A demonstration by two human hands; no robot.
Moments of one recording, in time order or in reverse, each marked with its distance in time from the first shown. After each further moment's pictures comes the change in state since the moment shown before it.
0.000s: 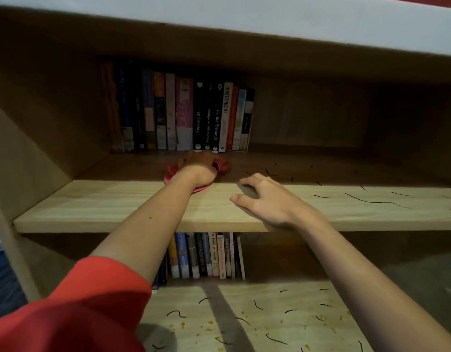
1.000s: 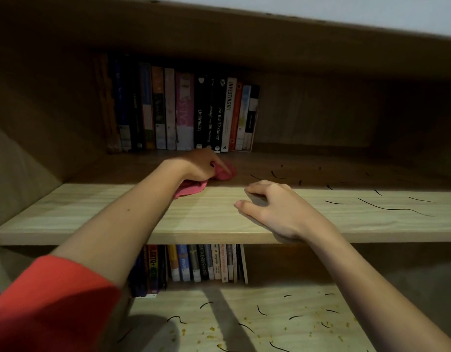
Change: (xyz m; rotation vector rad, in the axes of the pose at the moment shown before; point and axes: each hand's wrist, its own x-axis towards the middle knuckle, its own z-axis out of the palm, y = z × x) left_hand 0.012 -0.012 -0.021 -0.021 -0.234 0.194; right_hand -0.003 -0.001 0.004 0.056 0.068 0.010
